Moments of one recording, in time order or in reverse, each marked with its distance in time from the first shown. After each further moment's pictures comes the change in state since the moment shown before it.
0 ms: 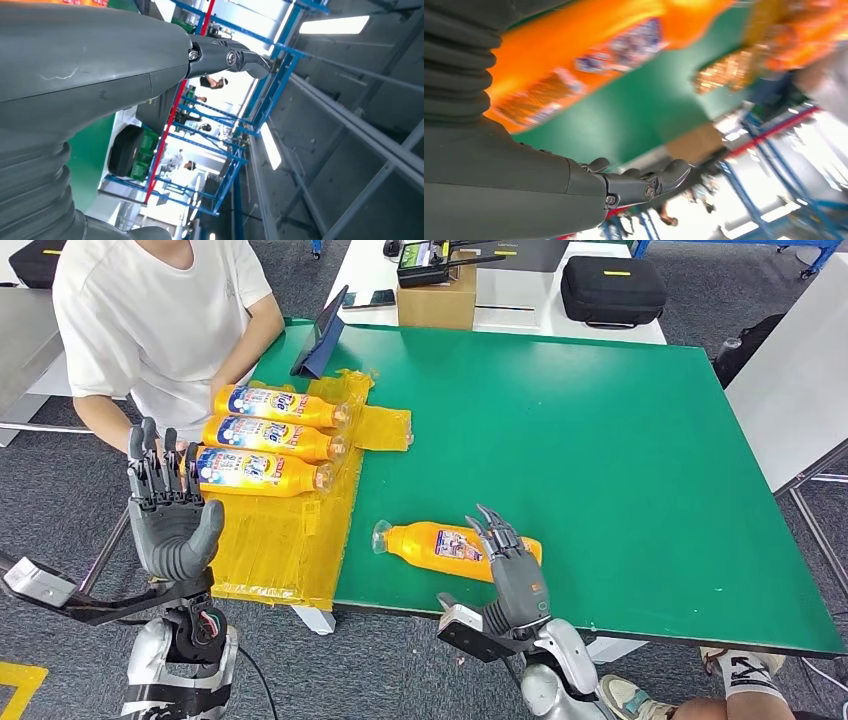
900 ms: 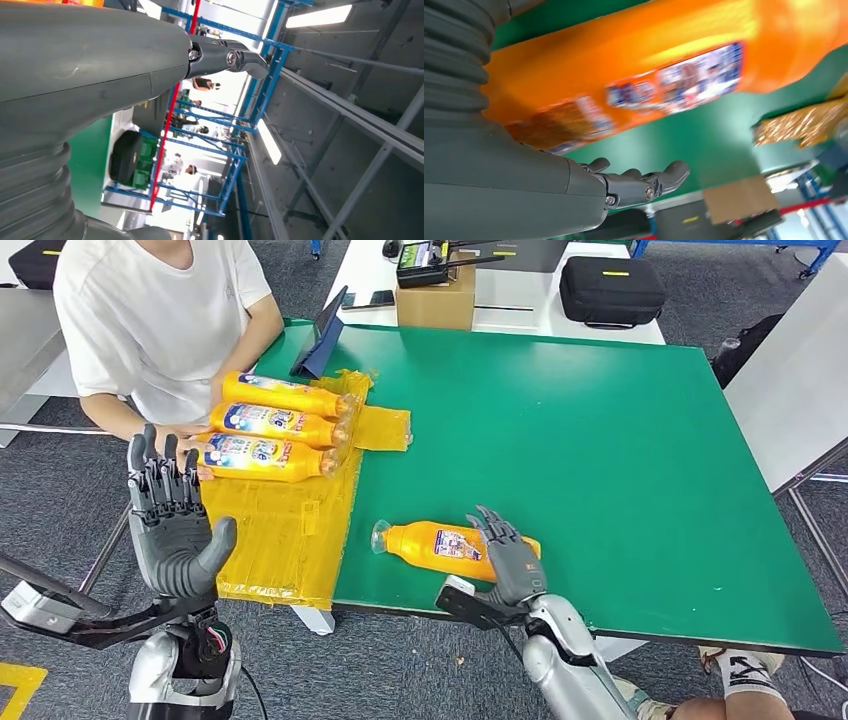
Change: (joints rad) left arm 0.049 -0.021 -0.038 -0.064 -0.110 0.013 -0.052; right arm -0.177 0.023 -0.018 0.267 0.120 0.119 0.112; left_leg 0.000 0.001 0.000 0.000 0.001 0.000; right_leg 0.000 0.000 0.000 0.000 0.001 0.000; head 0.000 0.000
